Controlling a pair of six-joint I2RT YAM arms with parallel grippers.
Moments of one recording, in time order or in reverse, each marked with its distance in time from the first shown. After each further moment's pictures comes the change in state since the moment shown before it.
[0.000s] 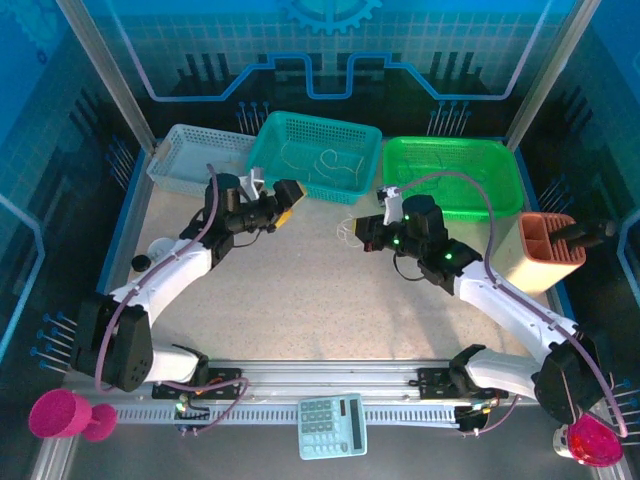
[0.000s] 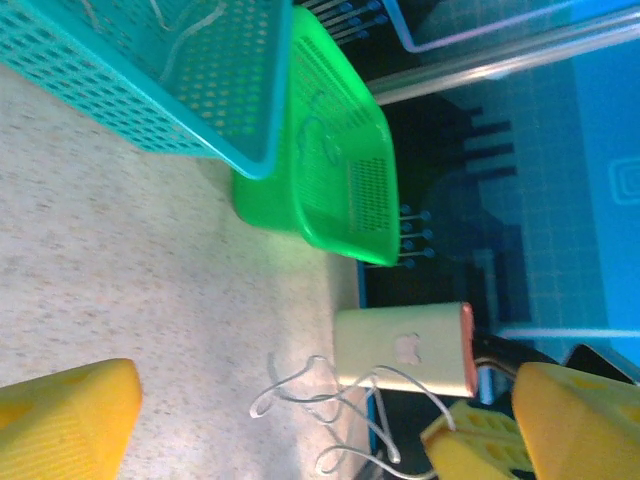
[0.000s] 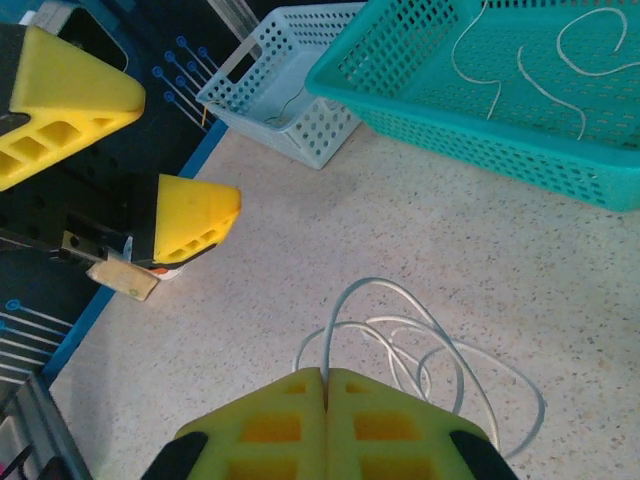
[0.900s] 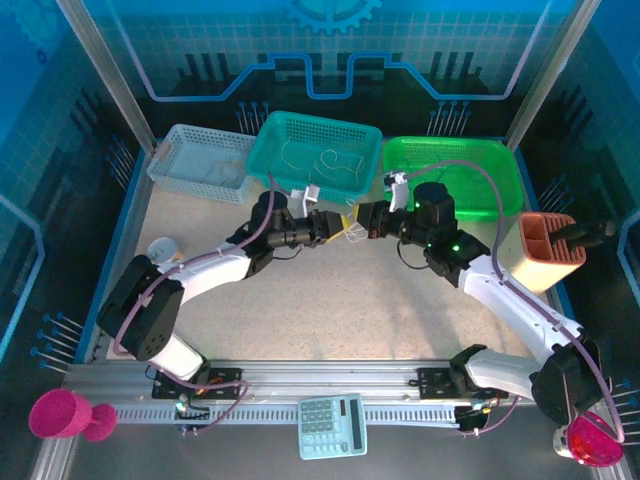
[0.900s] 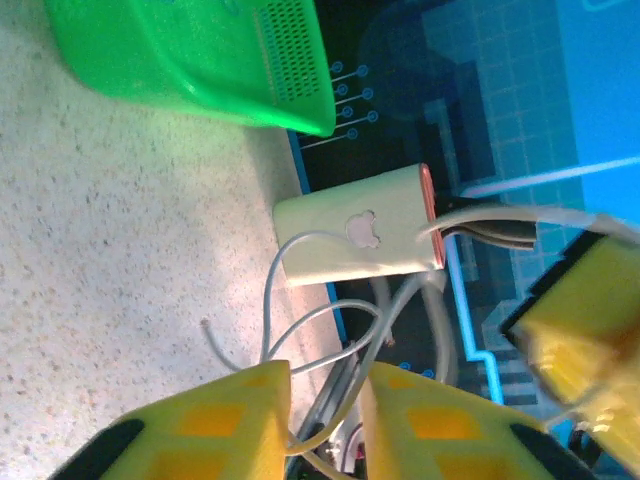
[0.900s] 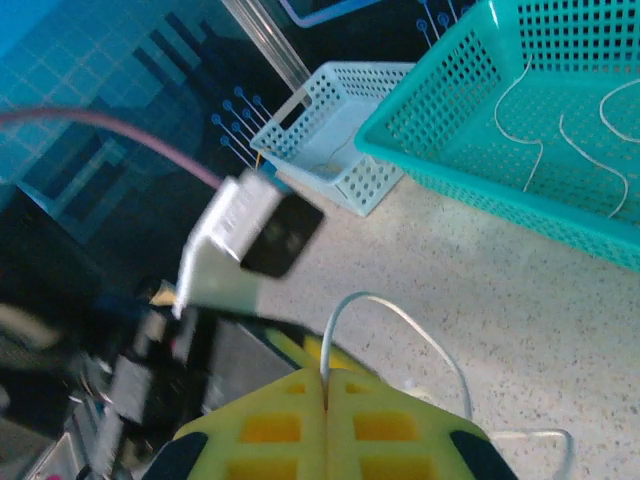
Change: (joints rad) left arm -0.263 0.217 -0.032 0.339 0.058 -0.016; right arm -0.057 0.002 0.076 0.035 -0.104 0.023
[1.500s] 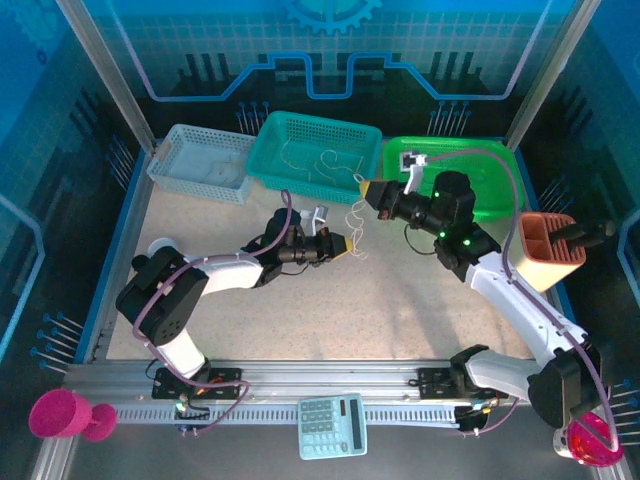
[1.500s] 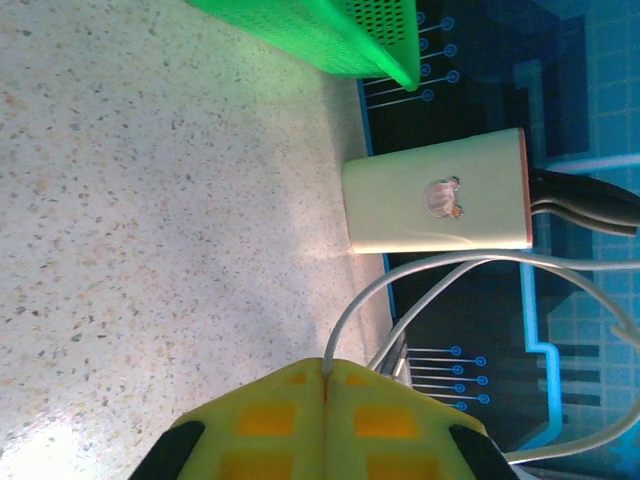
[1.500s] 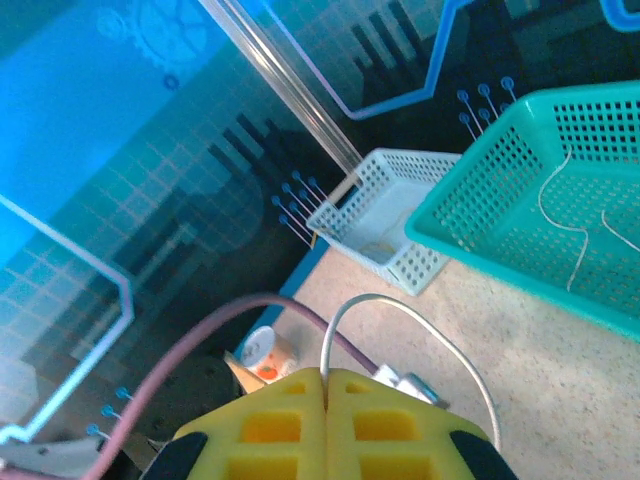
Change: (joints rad) left arm -0.047 0.111 -0.068 0.057 -0.050 0.008; right arm -0.088 -0.015 0.039 0.150 -0.101 0.123
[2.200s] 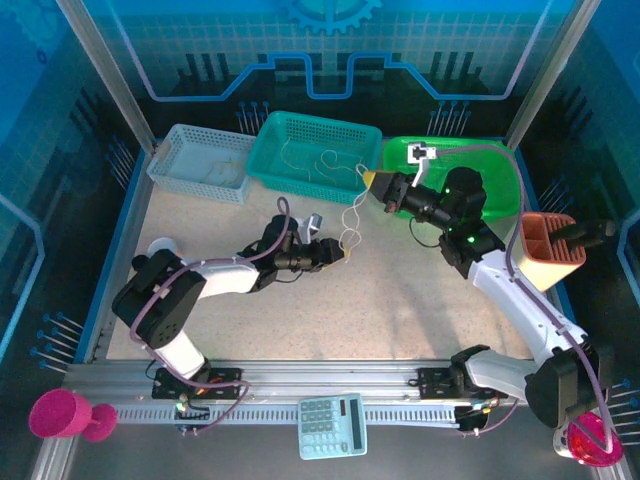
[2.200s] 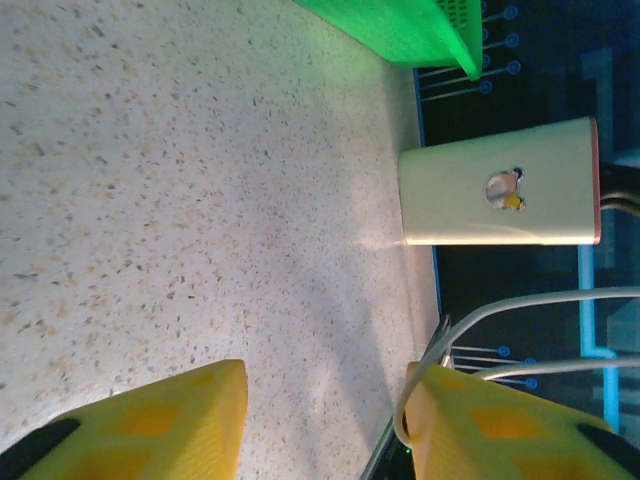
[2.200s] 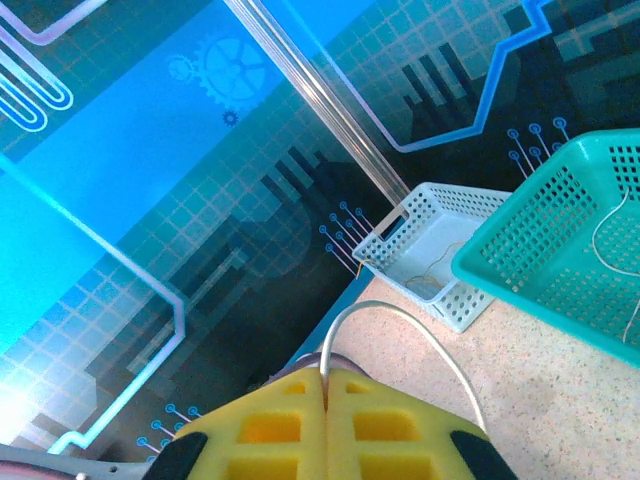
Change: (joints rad) left arm 0.017 -0.045 -0.061 -0.078 -0.037 0.066; right arm -0.045 0.005 0.006 0.106 -0.100 0.055
